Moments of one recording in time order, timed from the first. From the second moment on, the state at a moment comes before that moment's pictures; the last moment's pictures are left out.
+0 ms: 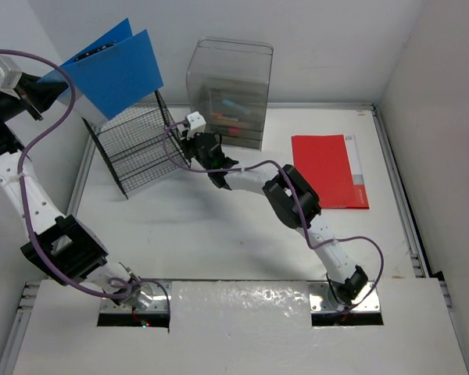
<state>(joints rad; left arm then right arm) 0.75 1.47 1.62 0.27 1.48 -0.08 0.80 2.48 1.80 0.60 0.19 0.11</state>
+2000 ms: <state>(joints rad) 0.73 1.30 1.51 0.02 1.47 0.28 0.77 2.35 1.63 0.57 0.09 0.06</state>
